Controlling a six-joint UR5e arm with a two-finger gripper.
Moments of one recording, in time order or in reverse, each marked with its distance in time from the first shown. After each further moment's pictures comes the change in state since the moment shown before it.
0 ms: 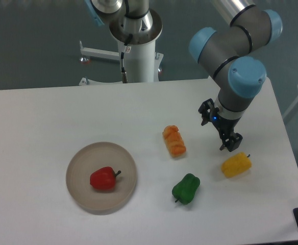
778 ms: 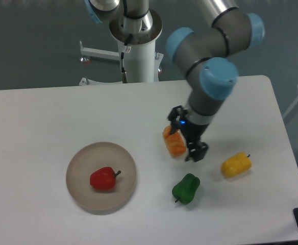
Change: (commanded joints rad) arm -0.228 0.014 -0.018 0.110 -0.203 -0.123
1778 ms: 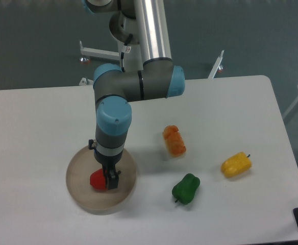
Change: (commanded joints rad) arm -0.201 -0.118 -0.063 0.189 0.054 -0.068
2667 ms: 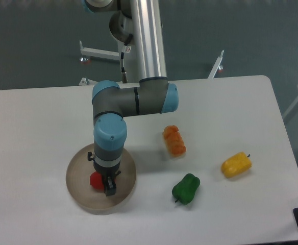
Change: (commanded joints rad) arm -0.008 -0.049 -0.014 0.049 0.046 0.002
